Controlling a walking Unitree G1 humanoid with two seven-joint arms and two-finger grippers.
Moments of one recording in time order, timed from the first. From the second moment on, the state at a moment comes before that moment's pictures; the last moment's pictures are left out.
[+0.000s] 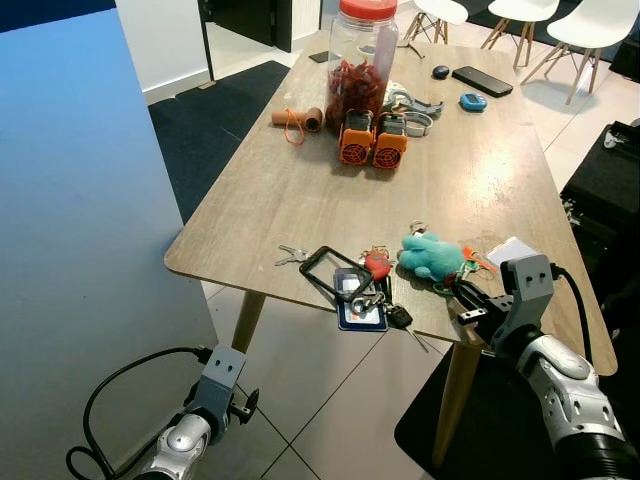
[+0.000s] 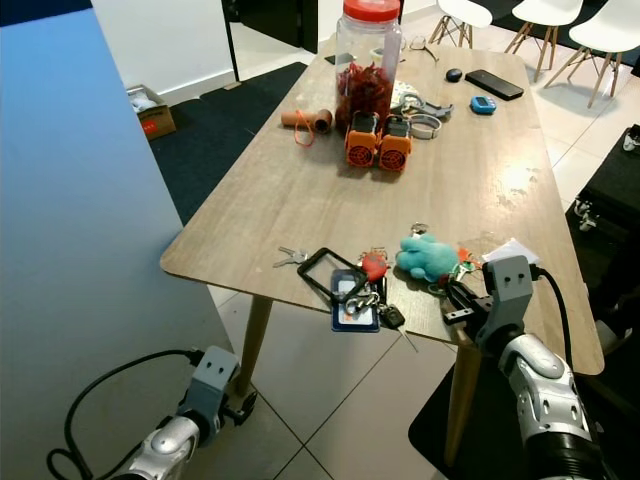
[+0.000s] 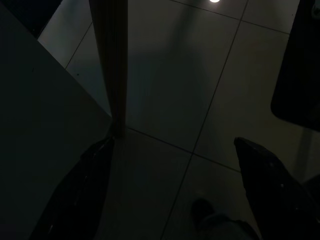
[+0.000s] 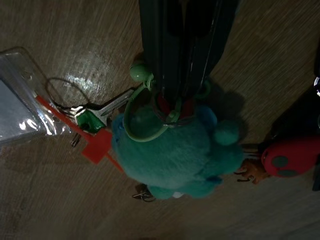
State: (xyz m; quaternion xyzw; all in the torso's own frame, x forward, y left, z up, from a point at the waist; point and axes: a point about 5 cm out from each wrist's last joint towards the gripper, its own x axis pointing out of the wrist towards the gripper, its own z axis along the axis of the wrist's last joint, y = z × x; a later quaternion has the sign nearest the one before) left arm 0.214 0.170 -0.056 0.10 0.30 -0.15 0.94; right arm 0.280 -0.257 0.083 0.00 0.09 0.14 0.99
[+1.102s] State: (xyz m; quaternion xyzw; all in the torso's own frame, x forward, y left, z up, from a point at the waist) left arm 0.219 0.171 -0.053 0.10 0.30 -0.15 0.94; right arm 0.237 -0.413 0.218 0.05 -0.28 -0.30 0.91
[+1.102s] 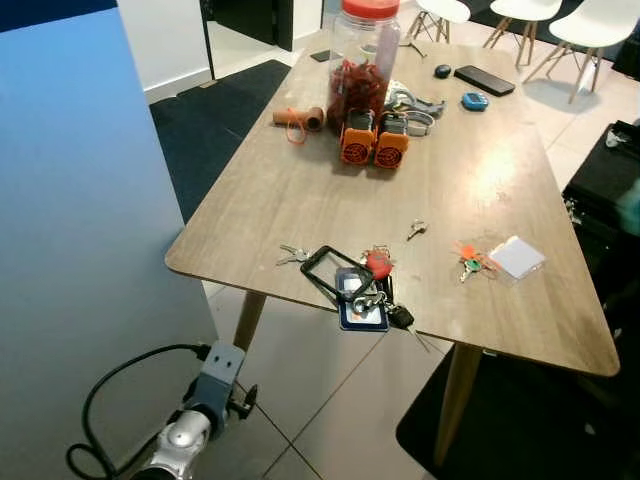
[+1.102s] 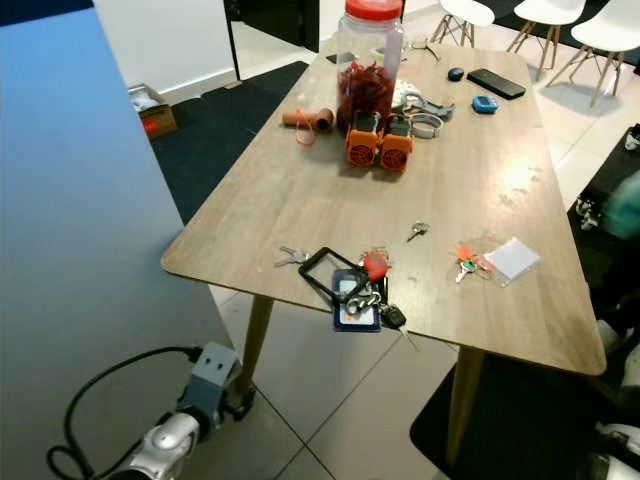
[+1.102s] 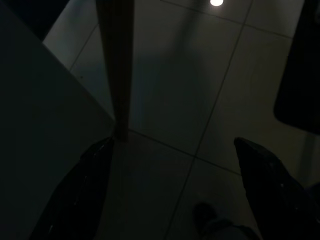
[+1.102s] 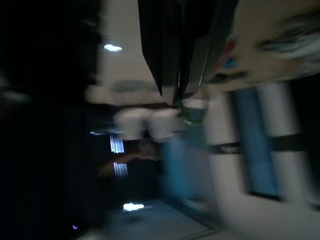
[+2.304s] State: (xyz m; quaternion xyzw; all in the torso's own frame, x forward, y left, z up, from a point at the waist) left arm 0.215 0.171 -0.055 0.10 0.30 -0.14 0.94; right arm 0.129 -0.227 -0.098 0.32 0.41 -0.27 0.81
